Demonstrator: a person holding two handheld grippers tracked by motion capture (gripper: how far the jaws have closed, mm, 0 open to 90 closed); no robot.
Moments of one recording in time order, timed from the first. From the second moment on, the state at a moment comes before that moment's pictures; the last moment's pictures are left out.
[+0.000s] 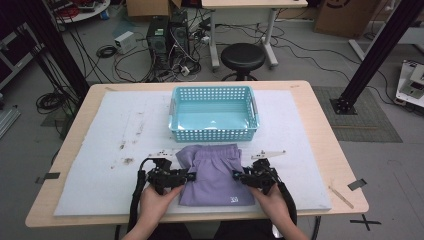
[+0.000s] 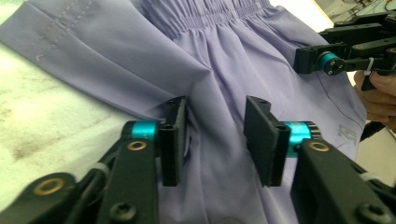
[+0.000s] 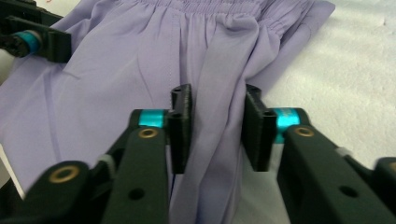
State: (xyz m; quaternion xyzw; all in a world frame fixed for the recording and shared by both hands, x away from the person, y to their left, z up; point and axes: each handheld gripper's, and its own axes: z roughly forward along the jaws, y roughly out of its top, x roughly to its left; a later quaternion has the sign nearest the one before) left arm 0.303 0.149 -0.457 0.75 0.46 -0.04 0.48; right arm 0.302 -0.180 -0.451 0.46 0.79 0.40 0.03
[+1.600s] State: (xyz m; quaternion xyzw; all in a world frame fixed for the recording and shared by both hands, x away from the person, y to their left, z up) left arm 0.313 0.164 -0.365 0.74 0.34 0.04 0.57; right arm 0.312 -0.189 -0.367 0.39 0.77 0.50 0.07
